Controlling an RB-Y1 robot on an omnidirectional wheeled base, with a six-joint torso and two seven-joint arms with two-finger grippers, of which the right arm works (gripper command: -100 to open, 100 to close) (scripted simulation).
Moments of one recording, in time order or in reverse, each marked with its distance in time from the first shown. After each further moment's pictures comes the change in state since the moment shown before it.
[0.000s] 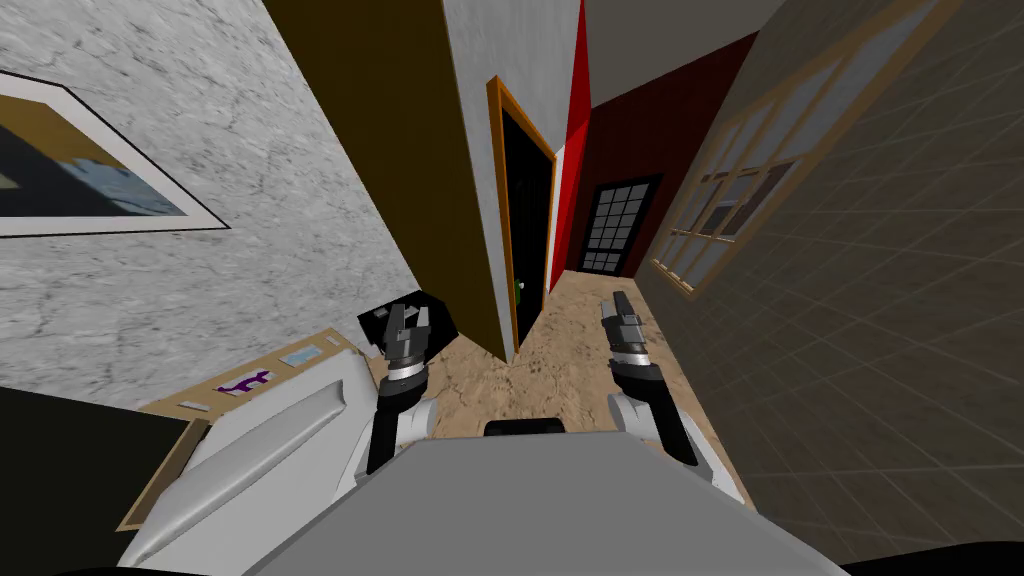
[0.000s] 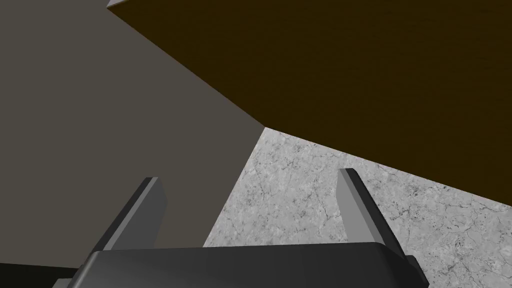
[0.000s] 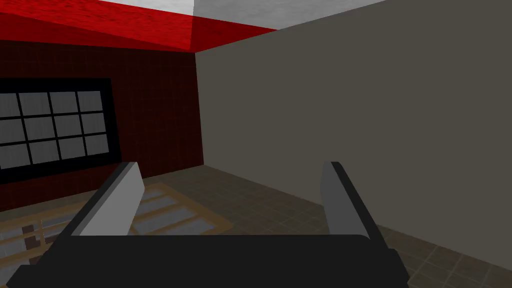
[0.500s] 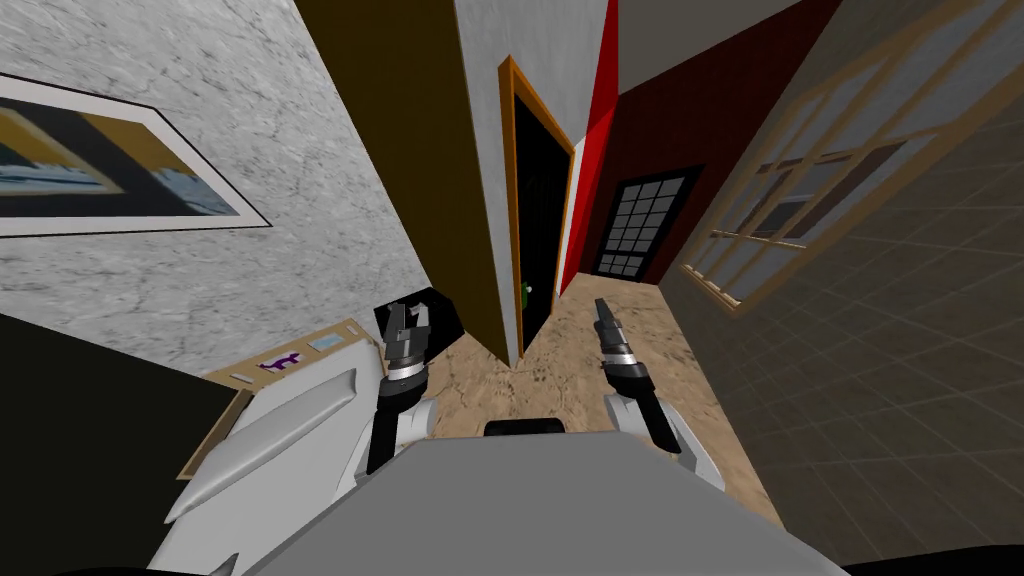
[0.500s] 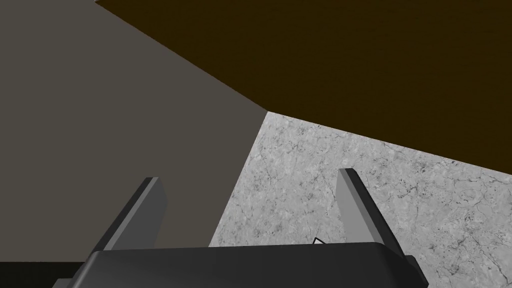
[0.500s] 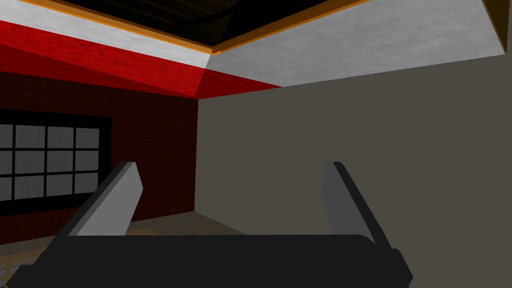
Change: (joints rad) arm -0.035 -0.046 0.014 0.116 0.066 -0.021 0.086
